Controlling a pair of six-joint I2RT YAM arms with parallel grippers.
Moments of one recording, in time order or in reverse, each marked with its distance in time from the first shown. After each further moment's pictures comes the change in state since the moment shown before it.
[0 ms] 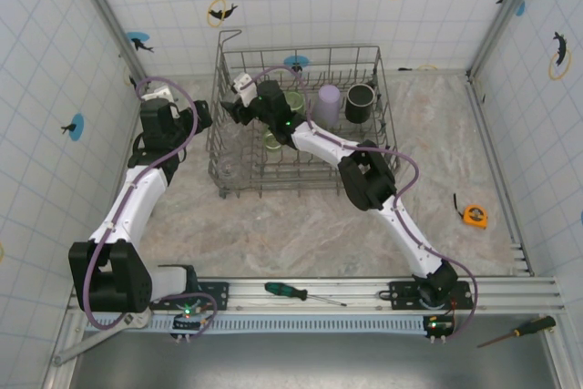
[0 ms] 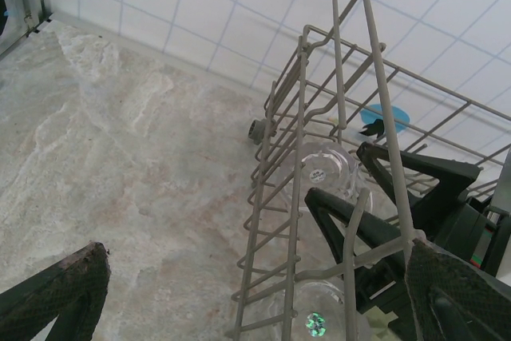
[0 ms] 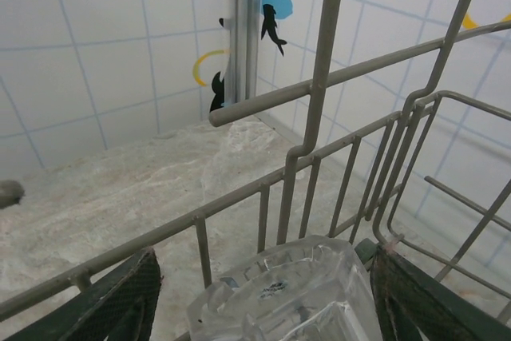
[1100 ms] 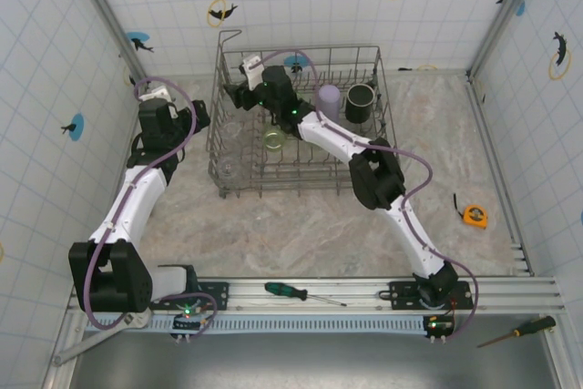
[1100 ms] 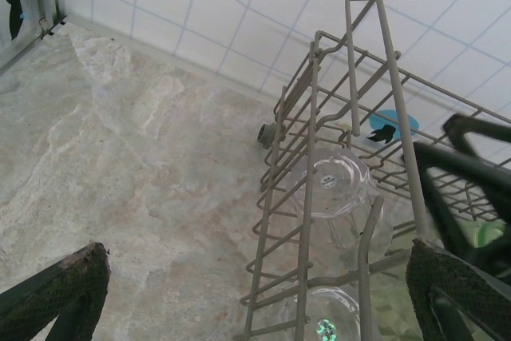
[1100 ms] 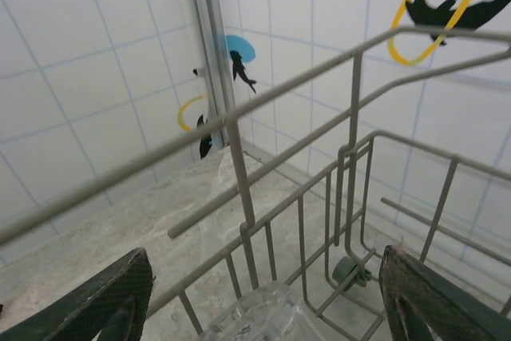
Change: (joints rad) left arm 0.011 0.000 0.000 0.000 -0.015 -0.003; right arm -0.027 -0.114 0.000 -0.084 0.042 0.161
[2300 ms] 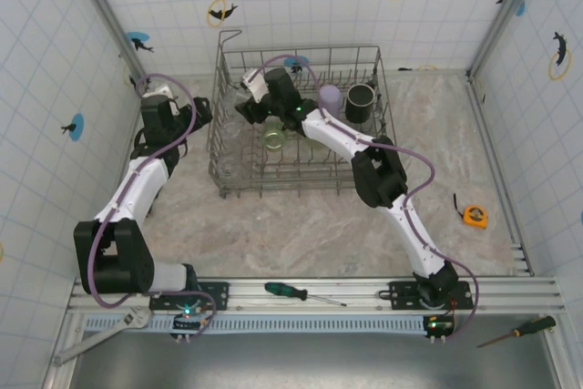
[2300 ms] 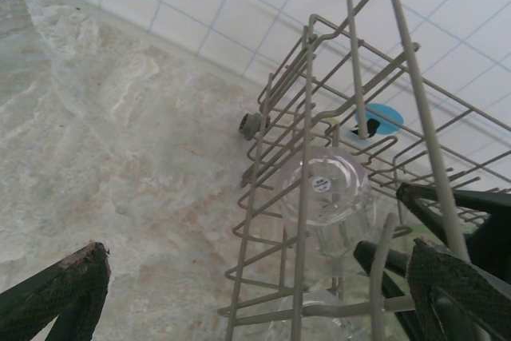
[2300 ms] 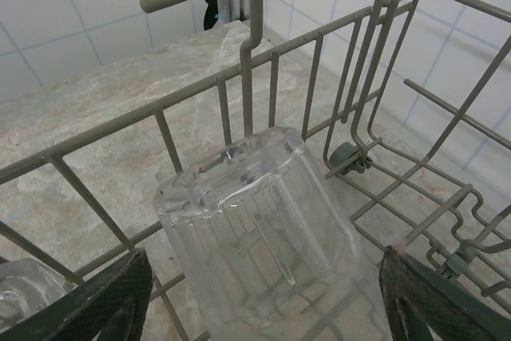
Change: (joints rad) left arm 0.020 0.108 0.017 0.074 0.108 -0.057; right arm -0.023 0.011 -0.001 -0.283 -0.093 -0.213
